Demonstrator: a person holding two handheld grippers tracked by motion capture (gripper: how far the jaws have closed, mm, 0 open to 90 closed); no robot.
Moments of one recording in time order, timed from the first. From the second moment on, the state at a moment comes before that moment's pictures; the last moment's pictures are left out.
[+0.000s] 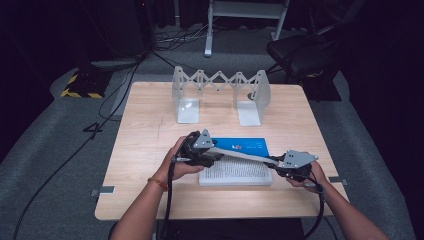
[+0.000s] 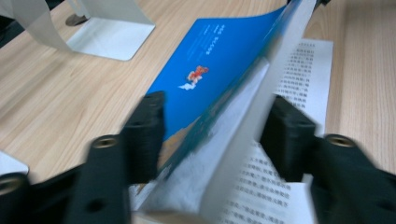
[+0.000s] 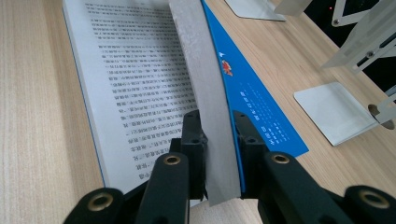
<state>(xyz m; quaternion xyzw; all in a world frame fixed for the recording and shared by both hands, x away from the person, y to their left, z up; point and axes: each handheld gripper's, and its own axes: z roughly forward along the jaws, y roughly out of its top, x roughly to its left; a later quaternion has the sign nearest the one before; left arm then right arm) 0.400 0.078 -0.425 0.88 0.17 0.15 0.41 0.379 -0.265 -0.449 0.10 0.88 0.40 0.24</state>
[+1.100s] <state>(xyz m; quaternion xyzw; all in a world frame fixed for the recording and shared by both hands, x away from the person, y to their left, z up) 0.380 0.067 -0.445 0.91 0.14 0.17 0.36 0.396 -0.267 -0.460 0.10 0.88 0.42 0.22</state>
